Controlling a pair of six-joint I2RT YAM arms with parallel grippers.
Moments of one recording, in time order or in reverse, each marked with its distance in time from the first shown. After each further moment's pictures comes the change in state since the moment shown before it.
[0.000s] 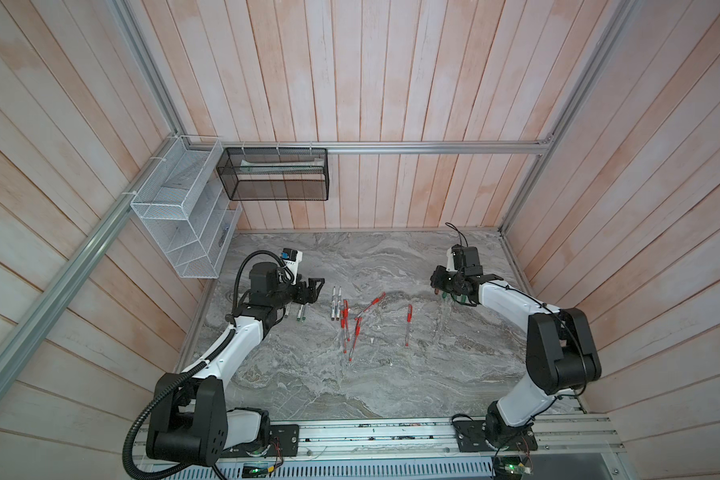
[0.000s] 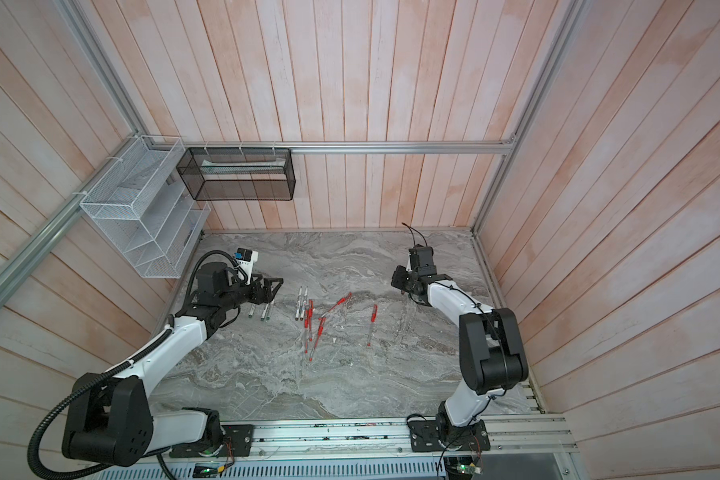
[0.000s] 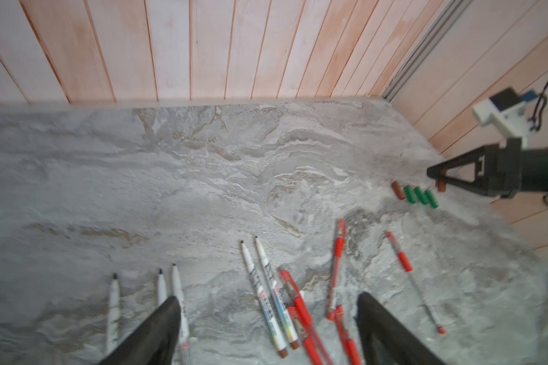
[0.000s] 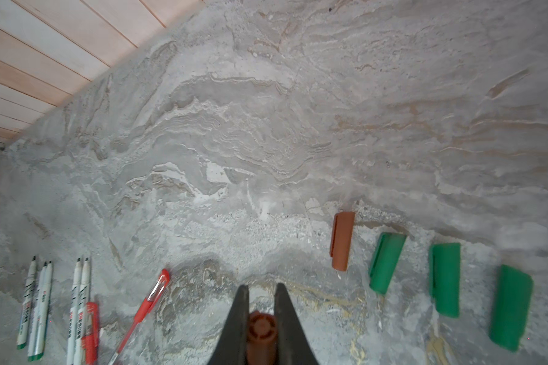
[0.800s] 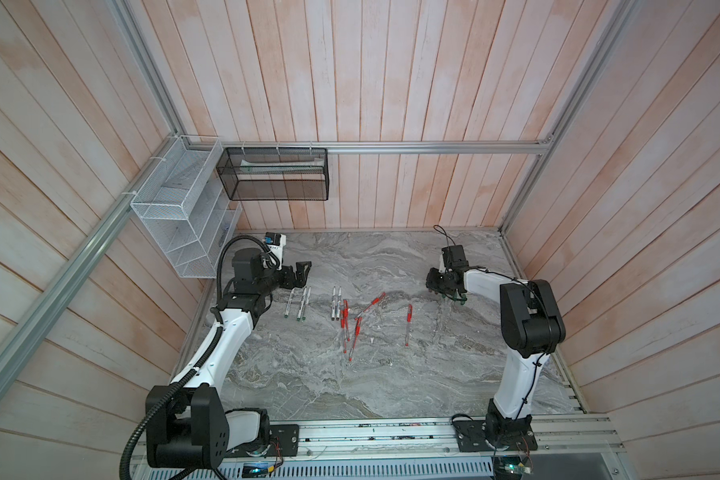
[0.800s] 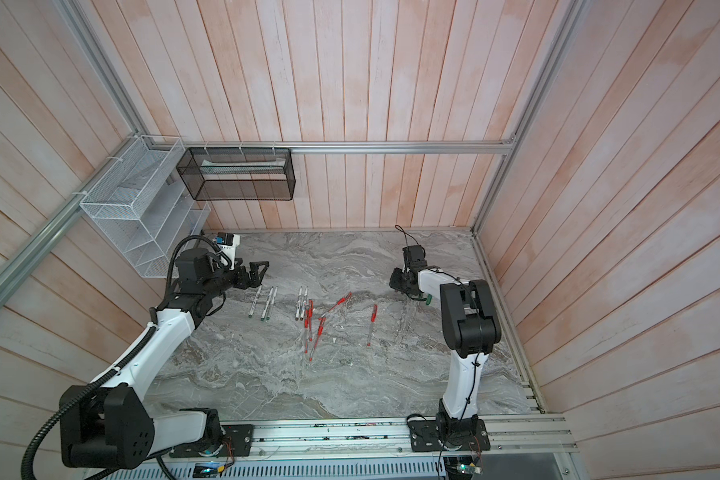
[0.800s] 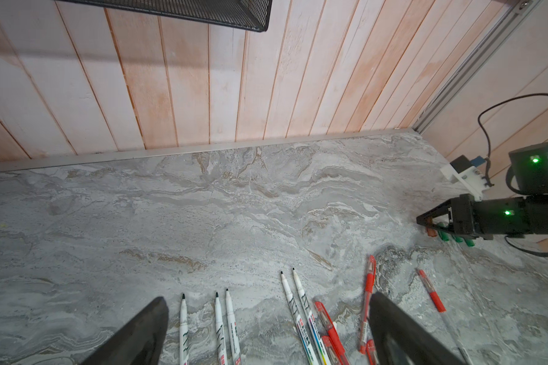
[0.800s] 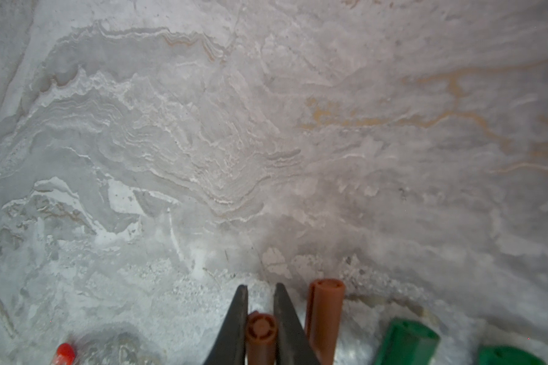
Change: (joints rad) left arm 0.085 -0.018 0.147 -0.108 -0.023 0.023; right arm -0.019 0.260 0.159 -0.056 0.025 -0.027
